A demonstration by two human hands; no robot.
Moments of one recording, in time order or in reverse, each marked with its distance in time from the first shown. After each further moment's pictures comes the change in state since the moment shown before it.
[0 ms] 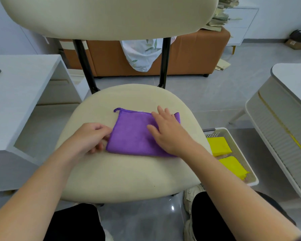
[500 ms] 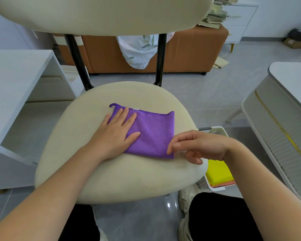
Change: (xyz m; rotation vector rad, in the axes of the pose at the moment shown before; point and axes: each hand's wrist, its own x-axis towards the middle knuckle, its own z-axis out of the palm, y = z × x) left_hand 0.026 -0.001 0.059 0.987 -0.050 0.580; right_hand -0.042 0.071 -0.048 0.938 -0.707 0.090
